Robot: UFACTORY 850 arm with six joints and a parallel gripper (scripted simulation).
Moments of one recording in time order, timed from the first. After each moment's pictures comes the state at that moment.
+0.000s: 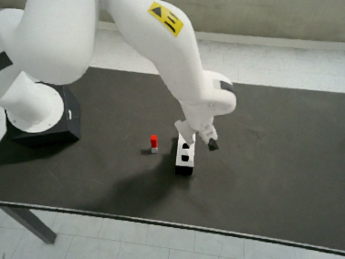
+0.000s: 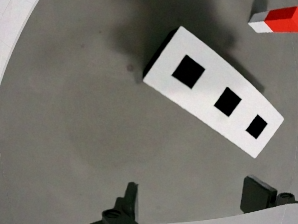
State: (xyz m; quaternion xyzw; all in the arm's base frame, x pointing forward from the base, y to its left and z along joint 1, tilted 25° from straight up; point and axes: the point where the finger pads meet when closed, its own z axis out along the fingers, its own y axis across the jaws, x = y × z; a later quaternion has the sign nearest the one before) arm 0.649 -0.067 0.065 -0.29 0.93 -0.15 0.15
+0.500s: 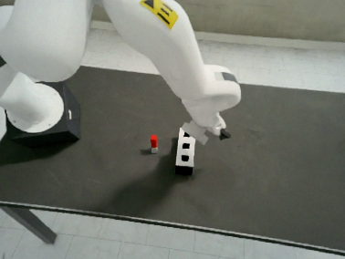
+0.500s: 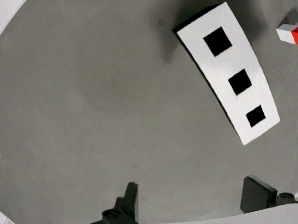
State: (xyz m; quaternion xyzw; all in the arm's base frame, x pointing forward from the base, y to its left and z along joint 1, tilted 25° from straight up) arm 0.667 -0.036 0.088 -0.46 0.87 -0.13 0.16
